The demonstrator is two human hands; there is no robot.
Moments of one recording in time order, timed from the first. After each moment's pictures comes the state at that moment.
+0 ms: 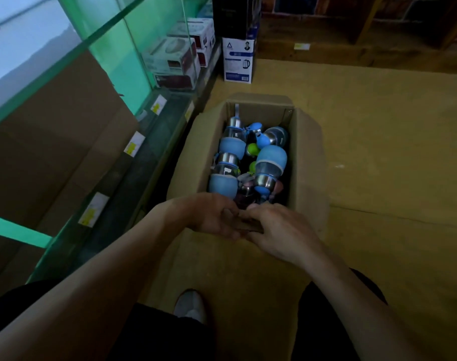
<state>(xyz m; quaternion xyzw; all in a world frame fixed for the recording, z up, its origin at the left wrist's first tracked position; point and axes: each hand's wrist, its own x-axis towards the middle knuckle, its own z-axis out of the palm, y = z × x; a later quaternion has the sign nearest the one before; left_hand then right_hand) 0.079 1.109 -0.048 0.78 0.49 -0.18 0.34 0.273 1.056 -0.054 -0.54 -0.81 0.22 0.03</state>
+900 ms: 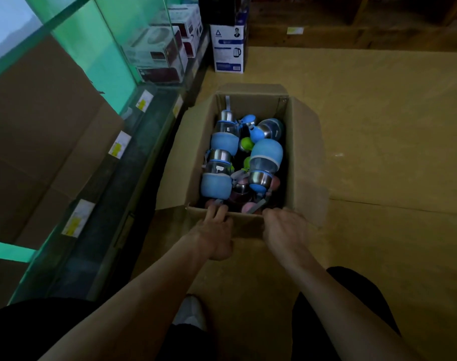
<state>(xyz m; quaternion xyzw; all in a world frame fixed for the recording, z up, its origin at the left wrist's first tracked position) 0.117 1.091 -0.130 0.76 0.55 -0.26 0.20 0.279 1.081 -0.137 -0.69 -0.71 0.10 -0.04</state>
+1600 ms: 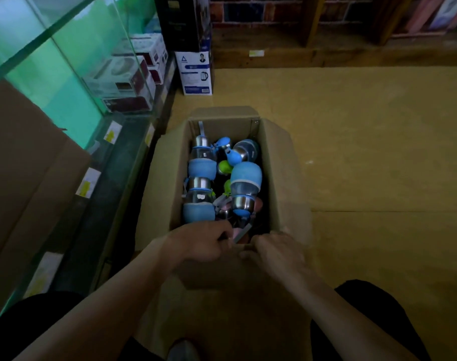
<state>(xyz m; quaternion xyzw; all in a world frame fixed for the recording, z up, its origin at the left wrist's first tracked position) 0.106 1.148 -0.082 0.80 0.46 -0.17 0.34 0.287 1.095 -0.128 -0.65 -0.73 0.18 -0.11</state>
